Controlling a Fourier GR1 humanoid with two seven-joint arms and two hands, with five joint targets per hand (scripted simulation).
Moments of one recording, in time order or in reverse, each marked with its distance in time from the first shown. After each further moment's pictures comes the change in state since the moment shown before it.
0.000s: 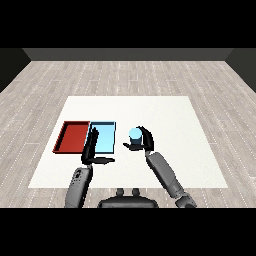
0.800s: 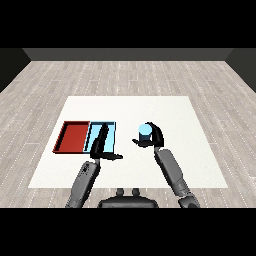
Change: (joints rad) left arm -0.126 -0.001 -0.116 0.052 0.099 0.066 0.071; right arm -0.001 -0.046 -0.163 -0.034 0.041 0.200 0.013
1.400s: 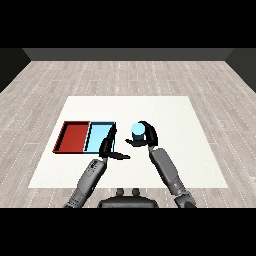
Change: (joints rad) left arm -0.089 -0.001 -0.105 0.159 0.043 0.076 -0.062; right arm -0.035 0.049 0.053 -0.039 0.019 -0.028 0.044
